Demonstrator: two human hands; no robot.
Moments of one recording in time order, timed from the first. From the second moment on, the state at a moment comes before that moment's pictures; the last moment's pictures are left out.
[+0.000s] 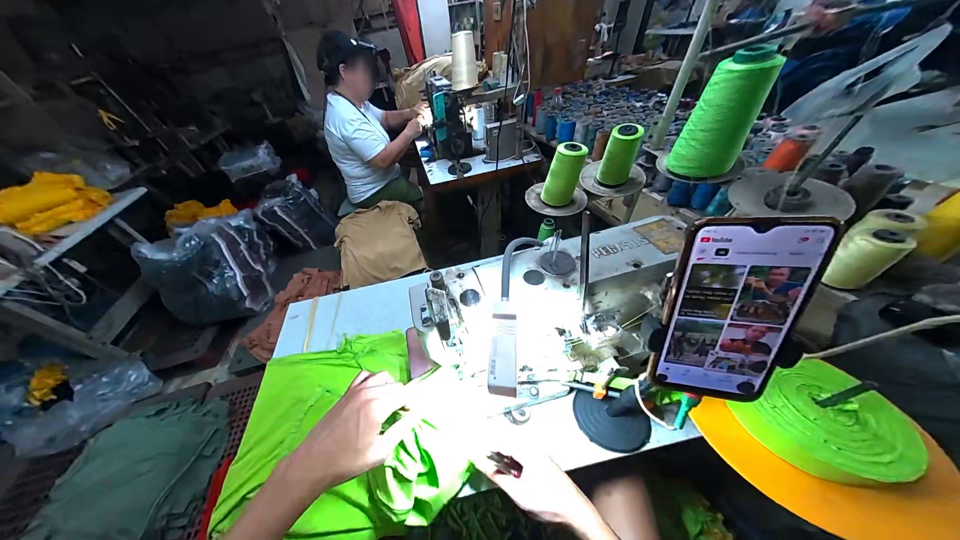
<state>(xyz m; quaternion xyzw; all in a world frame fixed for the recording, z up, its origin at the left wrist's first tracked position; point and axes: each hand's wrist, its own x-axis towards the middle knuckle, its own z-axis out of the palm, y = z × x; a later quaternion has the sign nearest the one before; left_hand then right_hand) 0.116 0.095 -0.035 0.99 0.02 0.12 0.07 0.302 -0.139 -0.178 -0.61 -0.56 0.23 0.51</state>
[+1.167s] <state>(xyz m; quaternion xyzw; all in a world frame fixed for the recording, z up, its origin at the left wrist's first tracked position) 0.161 0.027 -0.088 0.96 0.15 0.23 0.09 0.327 -0.104 -0.160 -0.61 -0.56 0.15 0.54</state>
